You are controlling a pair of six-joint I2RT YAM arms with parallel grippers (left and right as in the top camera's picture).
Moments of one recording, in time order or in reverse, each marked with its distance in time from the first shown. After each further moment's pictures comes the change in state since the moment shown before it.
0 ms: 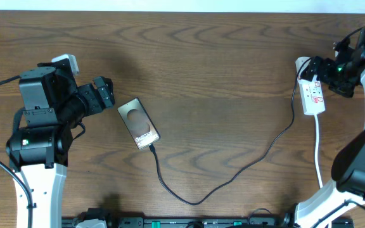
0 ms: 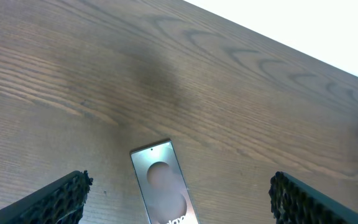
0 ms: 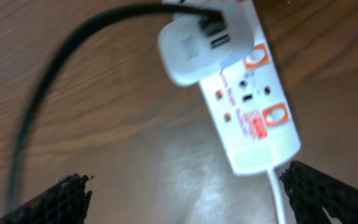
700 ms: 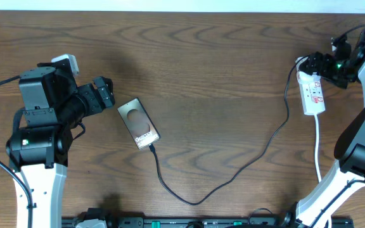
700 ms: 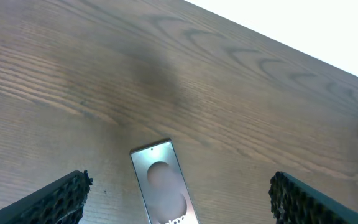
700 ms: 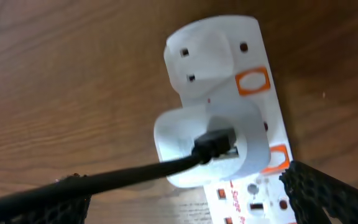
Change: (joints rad) left arm 0.000 0.000 0.000 -0.001 0.000 0.000; right arm -0.047 0.189 0.066 0.192 -0.160 -0.107
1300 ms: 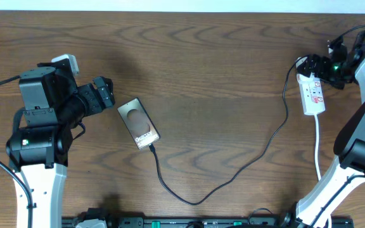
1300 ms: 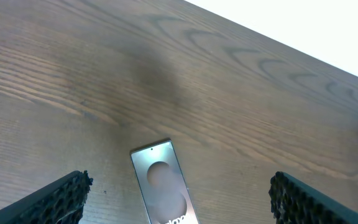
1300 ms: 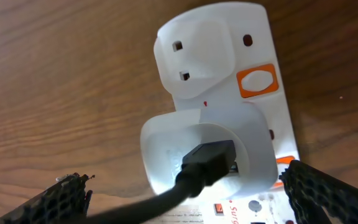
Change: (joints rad) left arm 0.000 0.000 0.000 0.000 0.000 0.000; right arm 0.000 0.054 0.001 0.012 -0.011 -0.014
